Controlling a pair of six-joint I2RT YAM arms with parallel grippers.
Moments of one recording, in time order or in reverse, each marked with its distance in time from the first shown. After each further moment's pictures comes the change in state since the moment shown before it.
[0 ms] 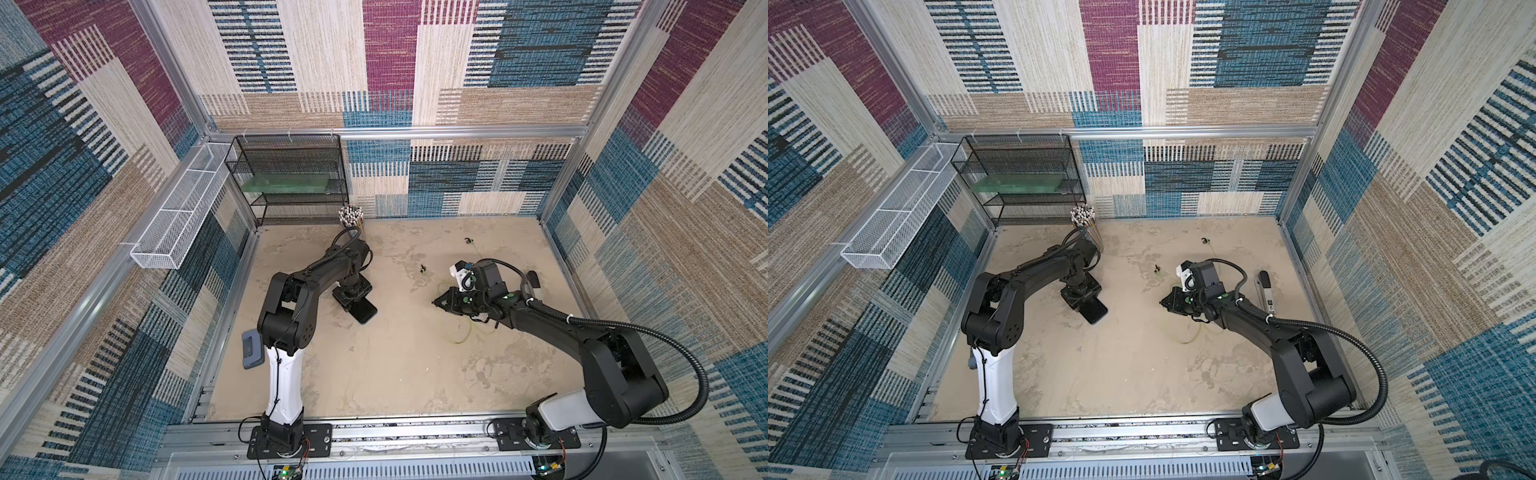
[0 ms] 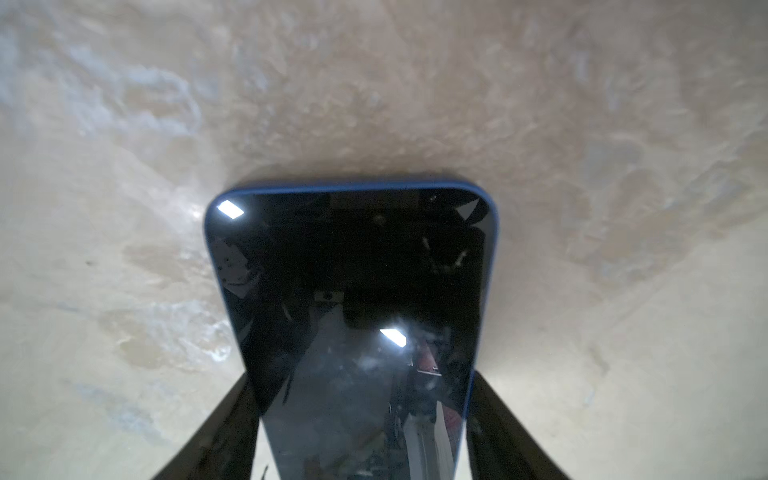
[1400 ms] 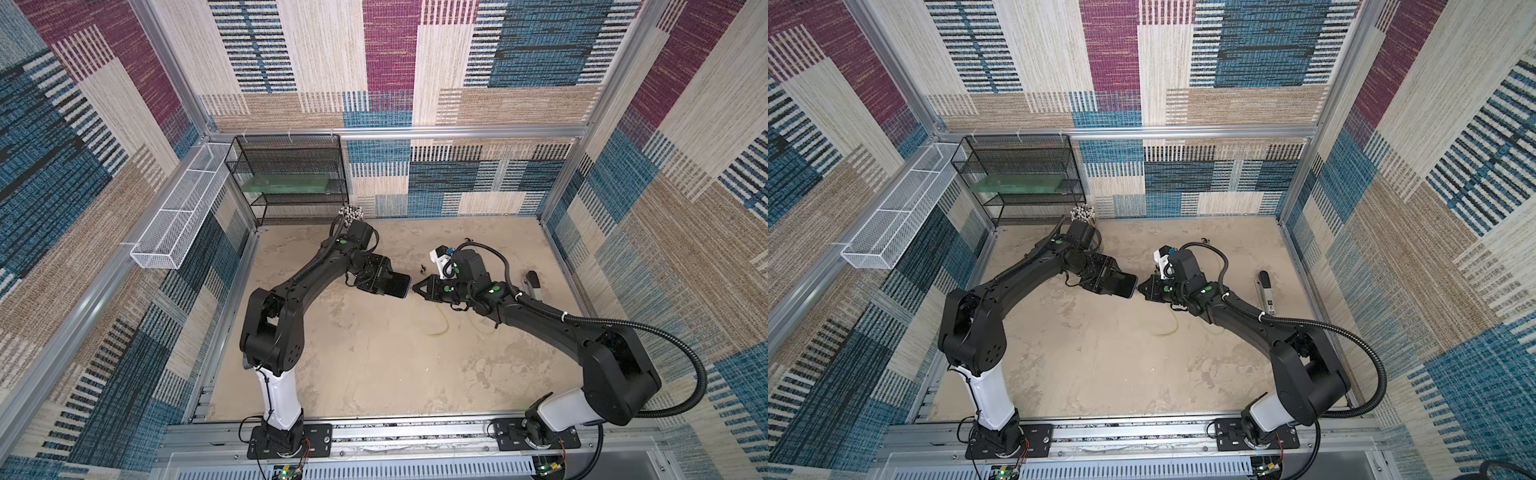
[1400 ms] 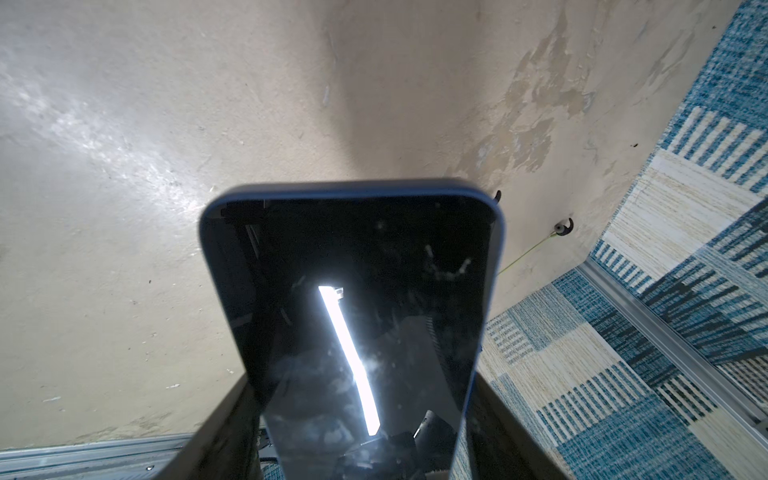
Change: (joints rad) left arm -0.052 -0.206 0.005 0.150 0.352 -0.466; right arm 0.134 0.014 0.150 0.048 0.081 0.078
